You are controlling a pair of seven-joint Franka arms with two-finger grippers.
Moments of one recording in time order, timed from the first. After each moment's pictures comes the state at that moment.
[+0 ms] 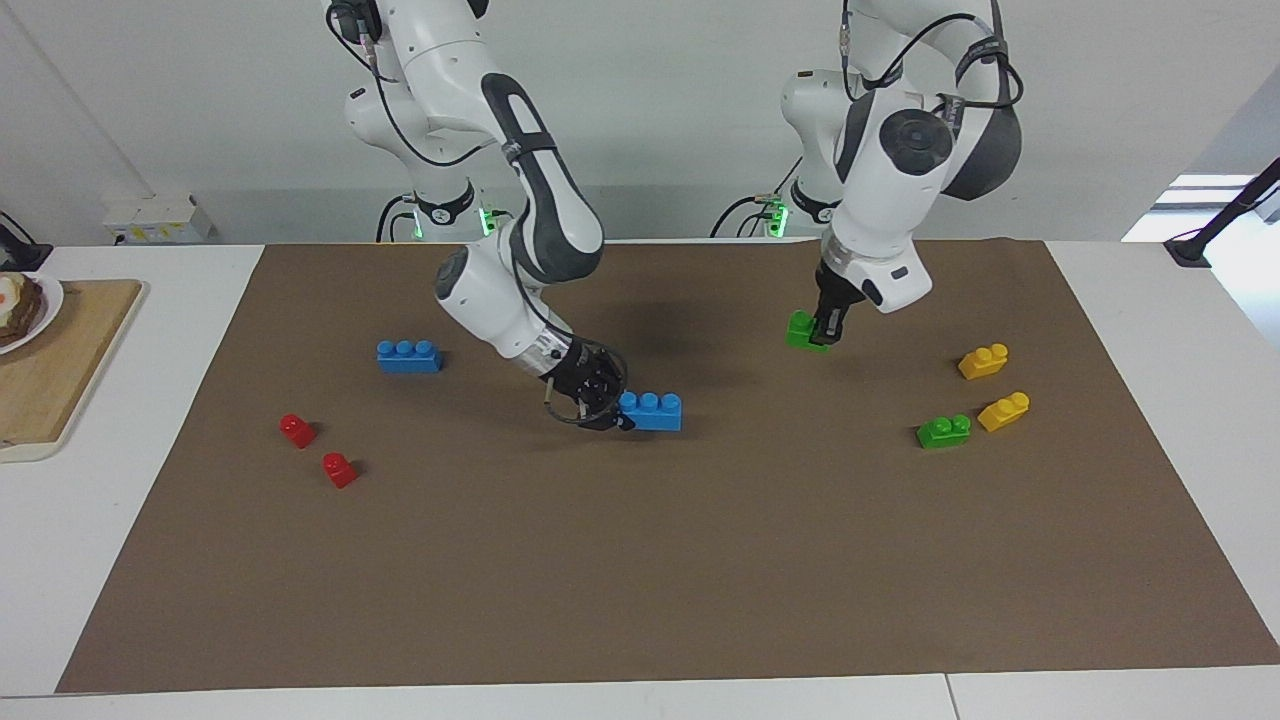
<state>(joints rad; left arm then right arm) -0.27 0.01 -0.05 -1.89 -0.03 1.80 -1.42 0.44 0.32 -0.06 -1.95 1.00 2.44 1.29</state>
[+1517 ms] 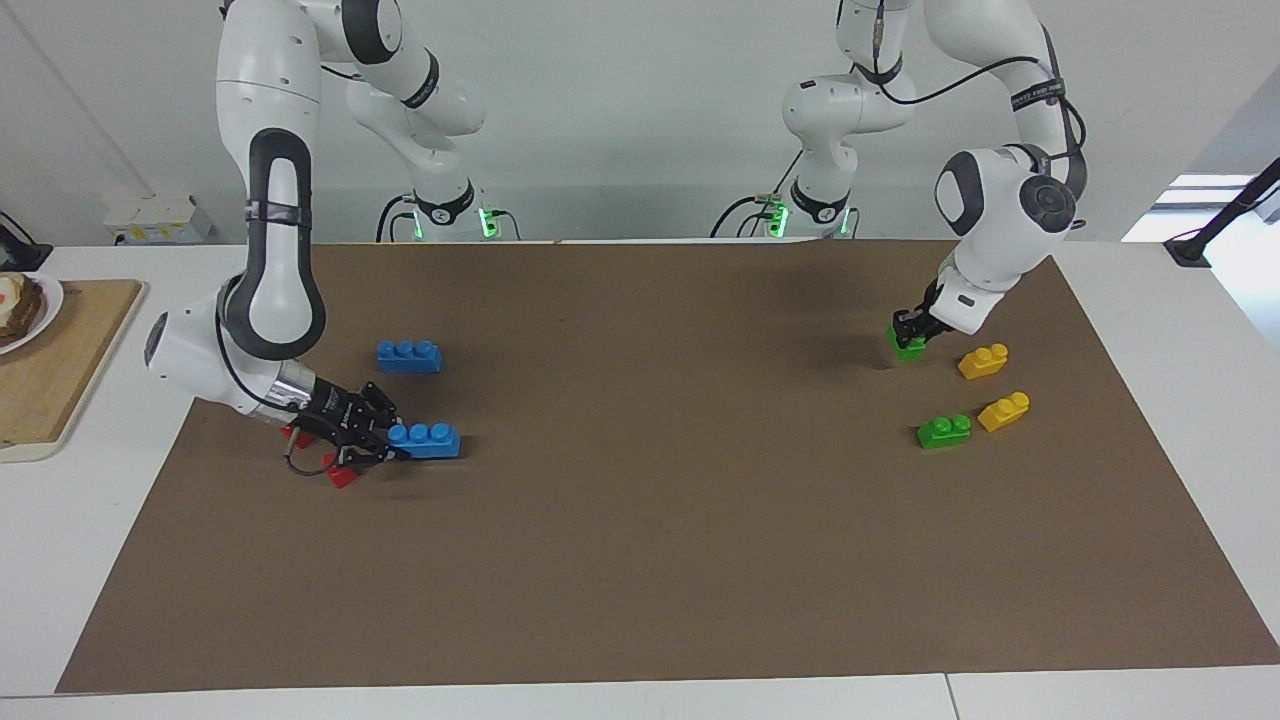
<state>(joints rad) 0.06 -0.06 -0.04 -2.29 -0.03 2.07 -0.06 -0.14 0.41 -0.06 -1.92 0.79 2.05 0.92</state>
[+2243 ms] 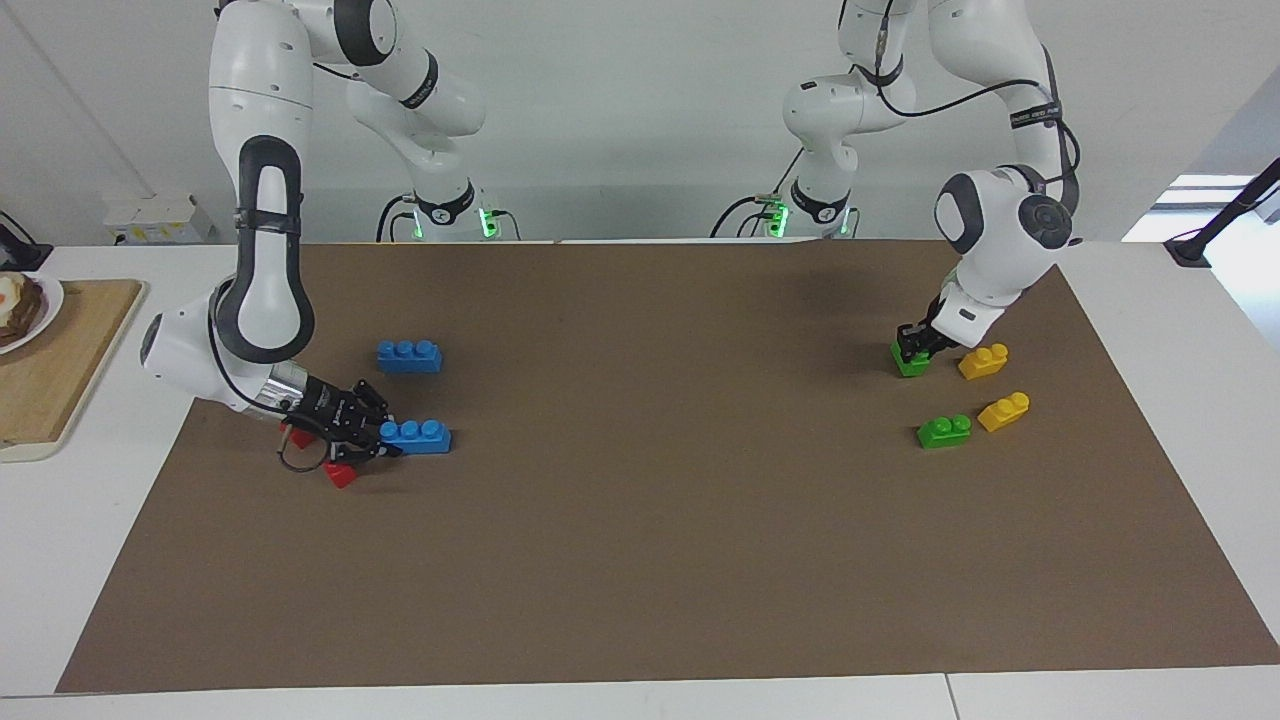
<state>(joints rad) 0.09 0.00 -0.04 -2.32 -0.03 2.21 0.00 -0.16 0.41 -0.06 -1.95 0.79 2.05 0.88</state>
